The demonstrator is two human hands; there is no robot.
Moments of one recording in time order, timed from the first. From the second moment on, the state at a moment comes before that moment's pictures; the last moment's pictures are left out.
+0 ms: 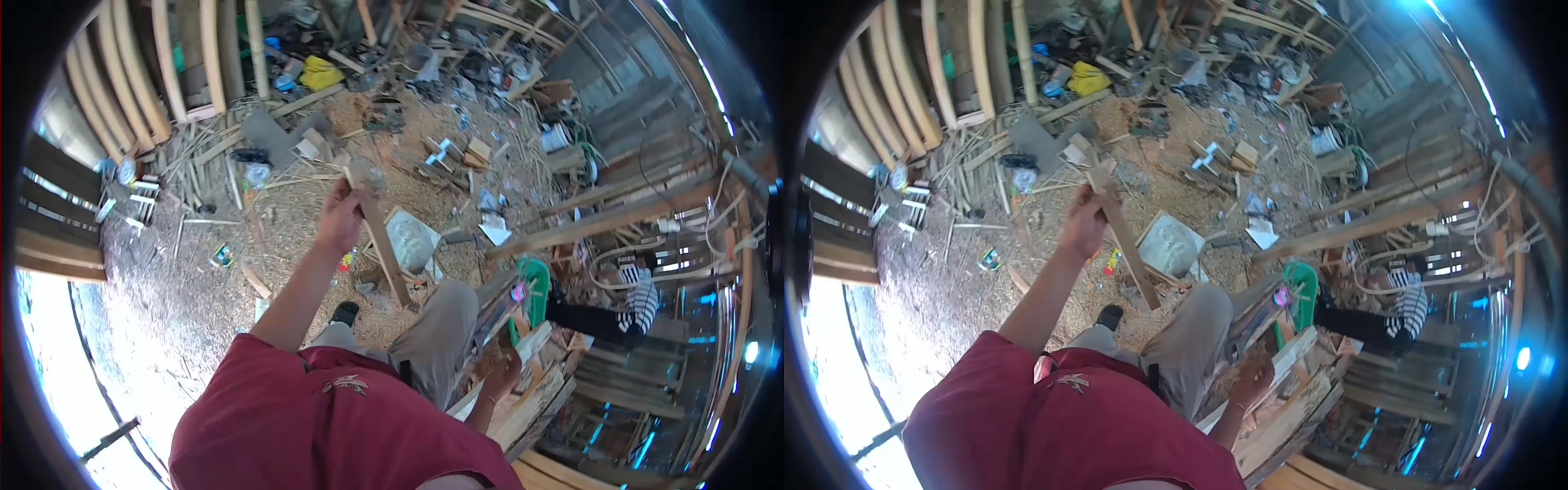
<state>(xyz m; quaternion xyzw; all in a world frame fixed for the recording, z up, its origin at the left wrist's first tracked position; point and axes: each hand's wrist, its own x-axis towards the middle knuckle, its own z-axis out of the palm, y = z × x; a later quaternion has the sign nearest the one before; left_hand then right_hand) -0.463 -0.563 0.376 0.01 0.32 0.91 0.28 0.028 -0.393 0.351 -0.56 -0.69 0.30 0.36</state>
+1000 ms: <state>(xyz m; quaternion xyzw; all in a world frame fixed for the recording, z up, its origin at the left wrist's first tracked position) -0.417 -1.240 0.203 -0.50 0.40 0.73 -0.25 -0.712 -1.010 0.425 -0.43 0.45 -0.43 0.66</state>
